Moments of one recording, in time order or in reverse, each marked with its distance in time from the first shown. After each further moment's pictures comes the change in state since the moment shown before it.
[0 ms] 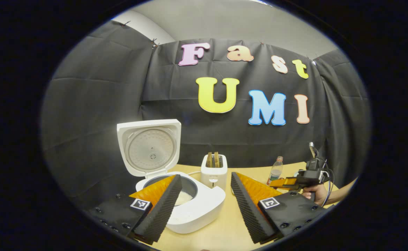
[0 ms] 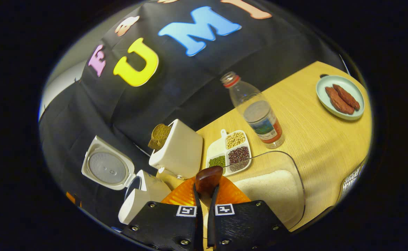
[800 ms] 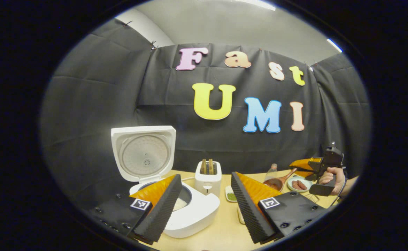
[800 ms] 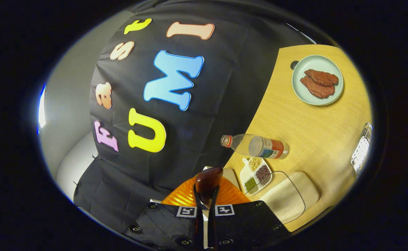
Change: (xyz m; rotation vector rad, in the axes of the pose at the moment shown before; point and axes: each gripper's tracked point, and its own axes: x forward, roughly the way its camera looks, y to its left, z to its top) left arm 0.005 -0.005 0.019 -0.030 -0.055 -0.065; right arm -0.081 0.052 0.096 0.409 -0.214 0.212
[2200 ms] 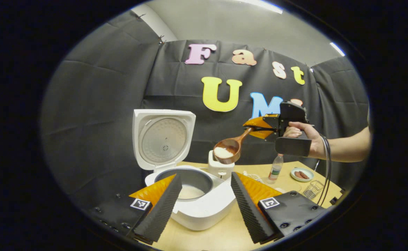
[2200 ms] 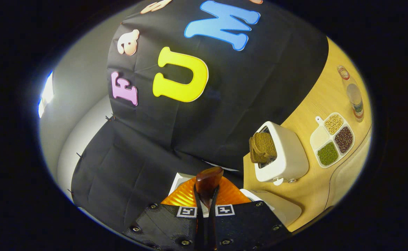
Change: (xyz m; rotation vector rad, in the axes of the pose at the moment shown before) left arm -0.034 0.090 -0.059 -0.016 0.041 -0.014; right arm 0.139 0.159 -0.195 -0.177 0.321 0.152
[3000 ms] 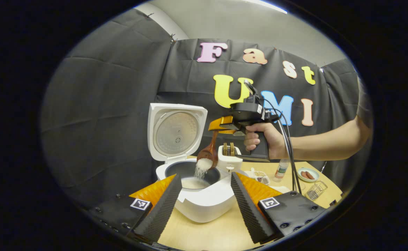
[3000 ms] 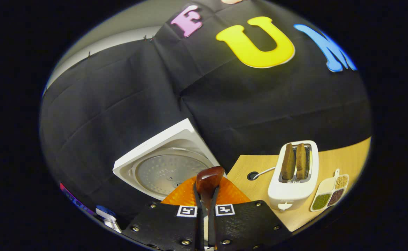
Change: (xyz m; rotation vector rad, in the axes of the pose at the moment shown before) left arm -0.029 0.007 -0.016 -0.038 0.025 0.100; right arm 0.112 0.018 -0.115 -0.784 0.208 -0.035
